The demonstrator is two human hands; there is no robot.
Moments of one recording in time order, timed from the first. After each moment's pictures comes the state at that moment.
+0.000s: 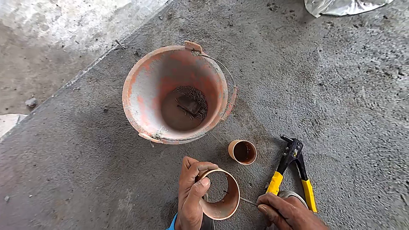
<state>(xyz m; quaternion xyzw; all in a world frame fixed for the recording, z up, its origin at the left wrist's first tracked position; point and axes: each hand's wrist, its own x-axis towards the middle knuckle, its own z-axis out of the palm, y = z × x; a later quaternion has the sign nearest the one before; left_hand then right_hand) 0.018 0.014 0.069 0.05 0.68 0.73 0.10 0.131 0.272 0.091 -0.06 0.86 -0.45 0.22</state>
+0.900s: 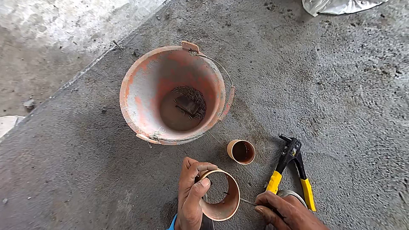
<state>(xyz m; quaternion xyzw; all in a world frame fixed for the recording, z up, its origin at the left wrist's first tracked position) 0.020 0.016 0.066 0.06 0.68 0.72 0.11 0.132 0.273 0.087 -0.06 0.86 -0.45 0.21</state>
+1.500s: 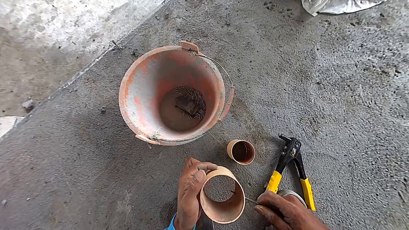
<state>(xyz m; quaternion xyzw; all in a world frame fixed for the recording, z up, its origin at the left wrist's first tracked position) 0.018 0.015 0.058 0.02 0.60 0.78 0.16 0.132 0.273 0.085 -0.05 0.85 -0.48 0.20</state>
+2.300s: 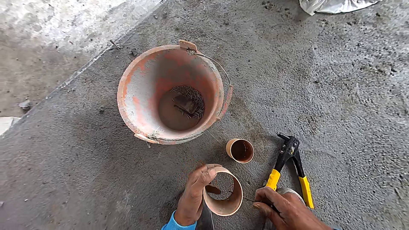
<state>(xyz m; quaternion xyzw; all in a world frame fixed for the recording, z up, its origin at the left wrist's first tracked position) 0.022 0.016 0.052 -0.15 0.52 0.75 0.38 0.135 0.270 0.083 -0.04 0.89 -0.40 0.21</state>
